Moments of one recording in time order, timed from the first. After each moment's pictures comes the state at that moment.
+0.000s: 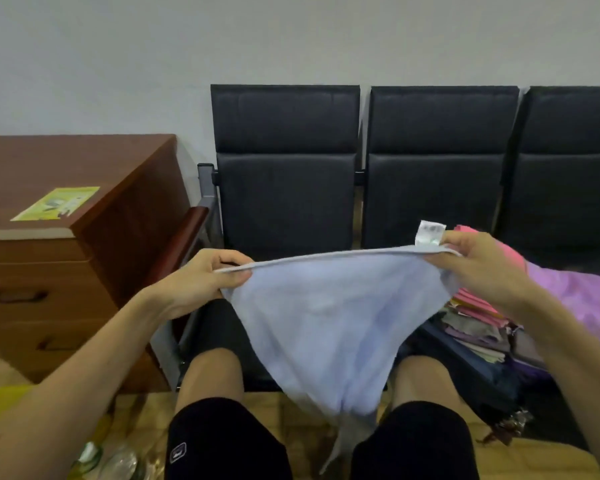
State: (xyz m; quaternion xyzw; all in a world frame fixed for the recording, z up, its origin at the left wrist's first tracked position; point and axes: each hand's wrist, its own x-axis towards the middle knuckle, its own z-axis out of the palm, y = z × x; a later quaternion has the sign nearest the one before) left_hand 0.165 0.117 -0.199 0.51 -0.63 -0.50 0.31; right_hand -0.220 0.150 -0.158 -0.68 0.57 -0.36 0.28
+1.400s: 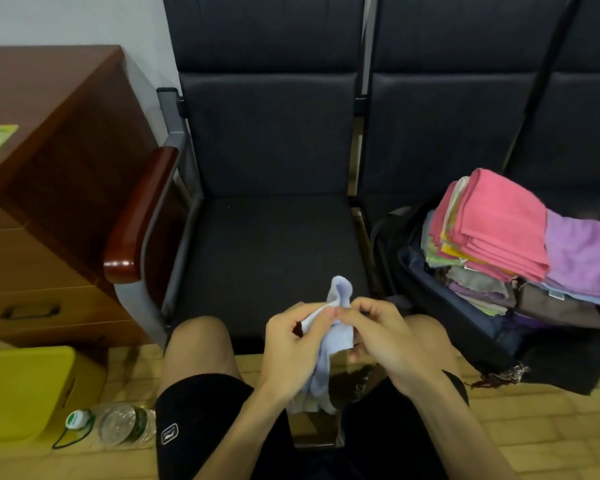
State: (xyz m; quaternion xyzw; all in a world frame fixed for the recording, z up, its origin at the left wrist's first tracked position) left_hand 0.031 0.169 -0.326 0.54 -0.51 -0.49 0.46; right_hand -0.114 0.164 -0.287 -0.41 0.61 -0.34 0.58
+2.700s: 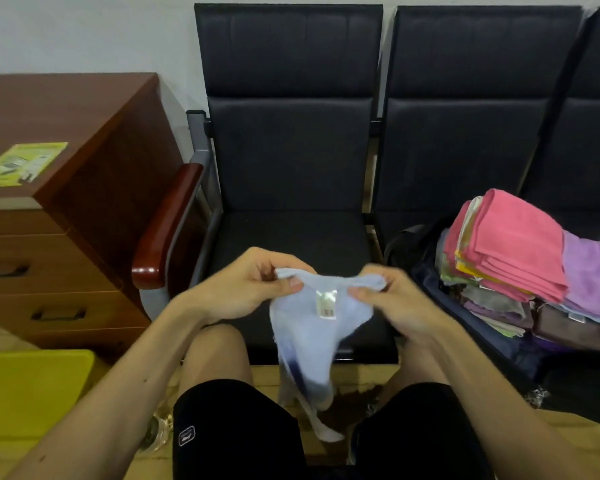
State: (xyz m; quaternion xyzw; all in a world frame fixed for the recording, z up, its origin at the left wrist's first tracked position) left_hand 0.125 0.107 -0.227 0.34 -0.68 -0.58 0.28; right_hand -0.134 0.112 -0.276 -0.55 0.47 -0.38 0.57
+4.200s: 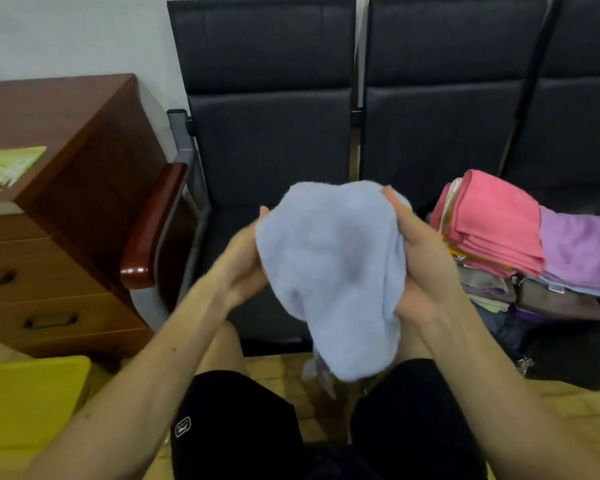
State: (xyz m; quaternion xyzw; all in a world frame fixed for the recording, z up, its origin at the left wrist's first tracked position) left_hand 0.076 0.104 -0.219 0.51 -0.34 -0.65 0.45; right_hand -0.110 0.163 -0.178 -0.25 0.25 -0.55 0.75
